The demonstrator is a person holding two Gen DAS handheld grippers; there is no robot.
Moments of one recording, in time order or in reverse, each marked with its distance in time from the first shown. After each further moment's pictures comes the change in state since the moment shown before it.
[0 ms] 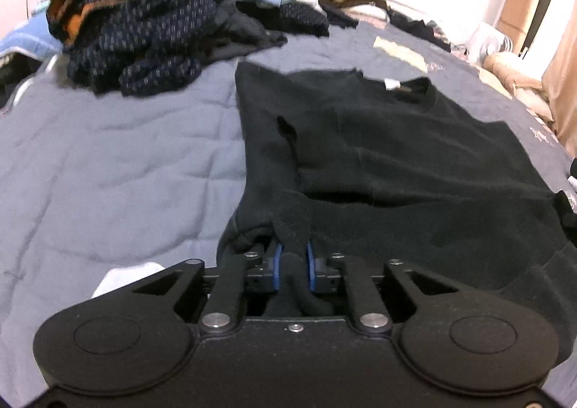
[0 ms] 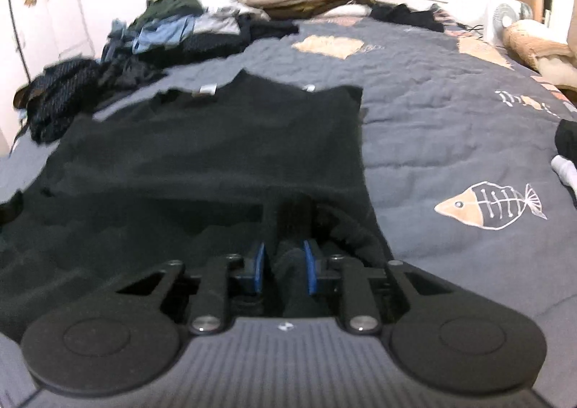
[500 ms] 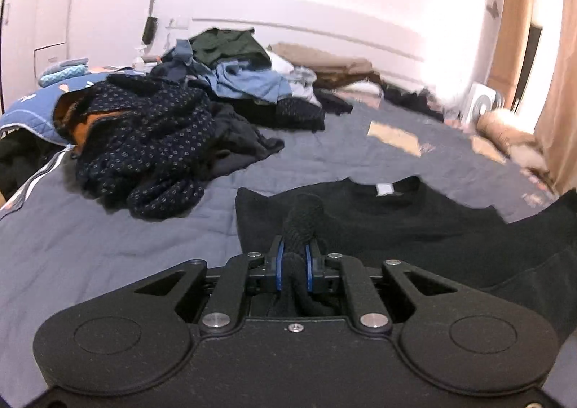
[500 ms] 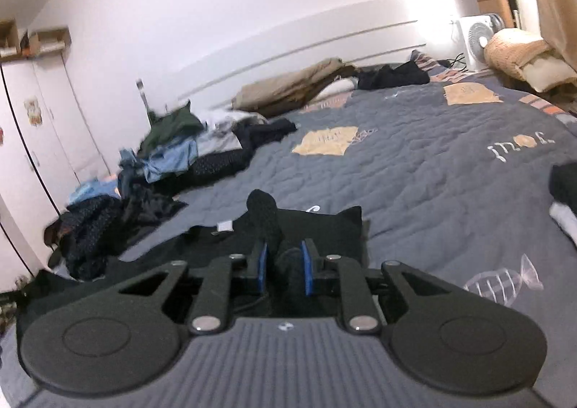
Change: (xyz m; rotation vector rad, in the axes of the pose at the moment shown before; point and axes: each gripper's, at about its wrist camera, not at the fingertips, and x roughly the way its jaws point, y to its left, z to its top) left arm -0.019 -0.011 0.078 0.027 -0.210 0.012; right arm -0.026 -0.036 0.087 0.167 -0.229 0.090
